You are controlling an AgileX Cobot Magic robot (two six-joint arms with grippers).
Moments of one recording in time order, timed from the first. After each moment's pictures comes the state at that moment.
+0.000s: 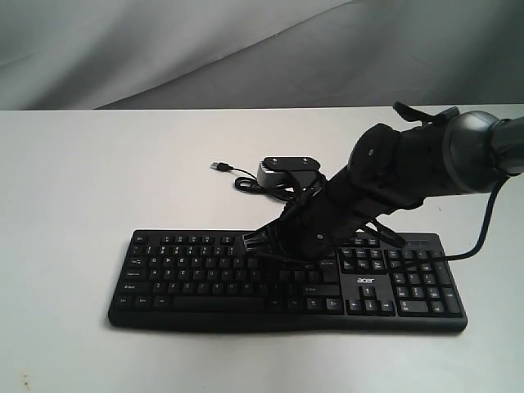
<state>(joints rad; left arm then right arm) 0.15 0.00 0.00 0.07 0.29 -0.12 0.55 1.96 -1.10 0.75 0.51 -0.48</state>
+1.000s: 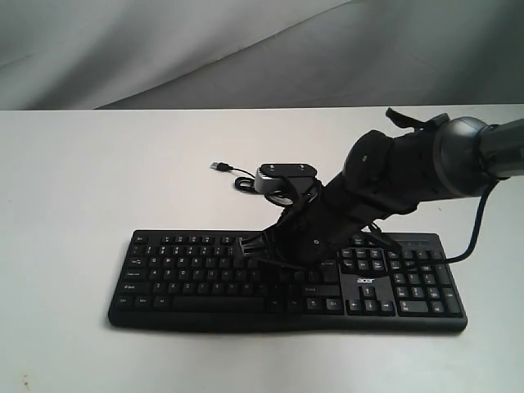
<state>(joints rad) 0.15 0.00 0.00 0.07 0.29 -0.12 0.56 1.99 -1.10 0.76 0.51 -0.47</state>
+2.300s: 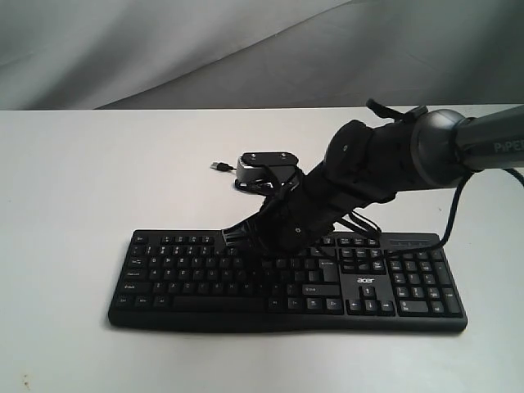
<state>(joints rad) 0.15 0.00 0.00 0.07 0.29 -0.12 0.58 2.02 -1.19 0.76 0.52 -0.48</state>
